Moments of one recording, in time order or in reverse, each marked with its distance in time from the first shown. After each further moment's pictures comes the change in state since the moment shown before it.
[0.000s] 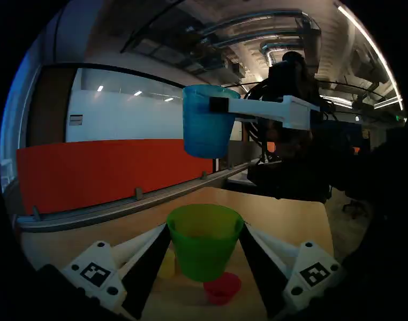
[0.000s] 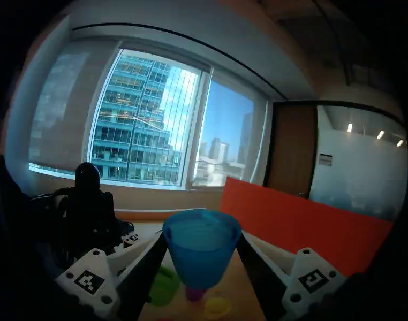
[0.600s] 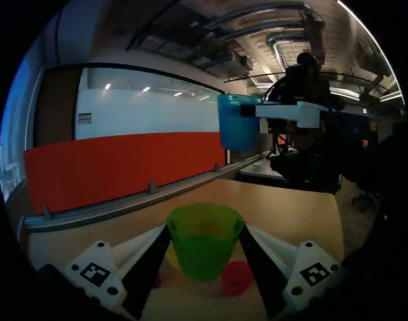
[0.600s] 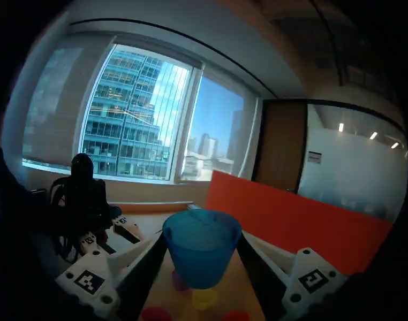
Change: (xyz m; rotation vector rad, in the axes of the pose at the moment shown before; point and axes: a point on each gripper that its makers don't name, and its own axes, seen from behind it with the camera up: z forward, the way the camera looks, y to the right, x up) left arm -0.018 -0.031 -0.012 0.079 -0.048 0.025; right arm -0.021 0.025 -0.037 -0.085 -0.036 -0.016
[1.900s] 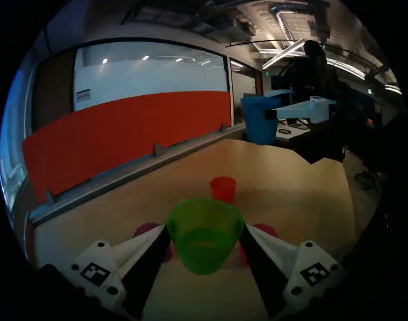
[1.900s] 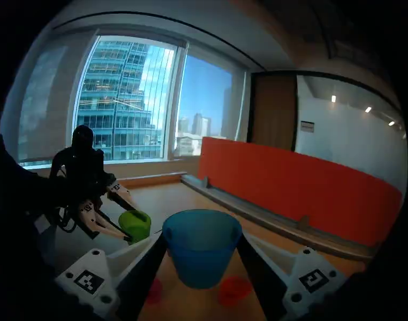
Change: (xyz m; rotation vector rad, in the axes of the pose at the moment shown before) left arm -0.072 -0.023 0.008 0.015 -0.250 0.036; right arm -0.110 0.025 -0.027 -0.013 -0.143 0.090
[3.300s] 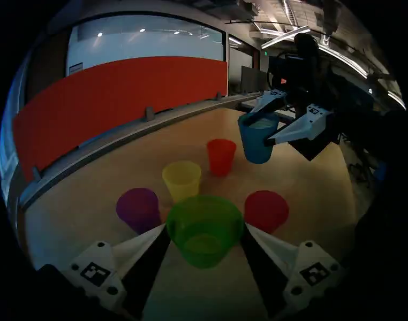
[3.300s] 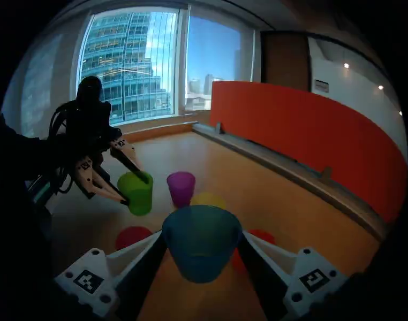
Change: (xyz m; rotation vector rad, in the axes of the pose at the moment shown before) left arm -0.068 0.000 0.022 -0.060 -0.177 -0.042; right arm -0.132 -0.002 0.030 0.100 -0.278 0.040
